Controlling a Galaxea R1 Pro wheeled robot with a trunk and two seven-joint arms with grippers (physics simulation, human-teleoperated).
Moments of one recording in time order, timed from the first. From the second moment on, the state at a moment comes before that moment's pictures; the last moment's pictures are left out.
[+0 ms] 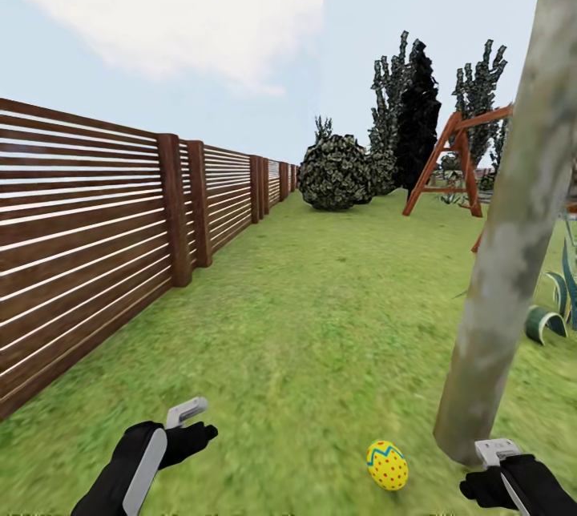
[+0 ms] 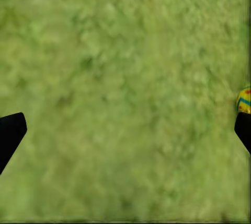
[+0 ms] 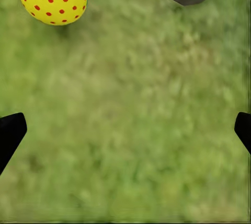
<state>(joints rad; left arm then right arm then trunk) -0.31 -0.02 0.10 -1.04 0.37 0.80 0.12 -0.32 -0.33 -0.04 -0.76 0.09 0.67 0.22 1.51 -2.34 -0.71</state>
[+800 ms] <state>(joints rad) -0.31 -0.02 0.10 -1.04 0.37 0.80 0.12 -0.32 -0.33 -0.04 -0.76 0.09 0.67 0.22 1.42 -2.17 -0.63</state>
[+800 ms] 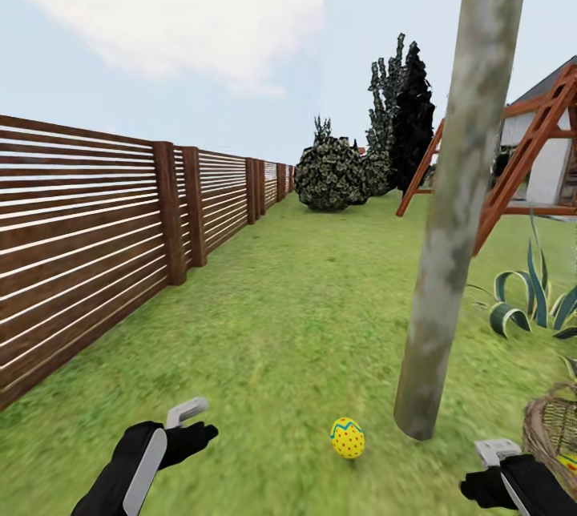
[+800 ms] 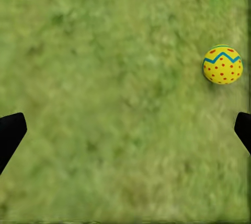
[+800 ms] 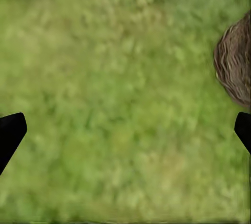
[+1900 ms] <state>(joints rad) -0.31 -0.02 0.10 -1.03 0.38 0.81 0.12 -0.32 -0.33 -0.04 -0.76 0.09 0.67 0.22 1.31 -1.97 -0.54</state>
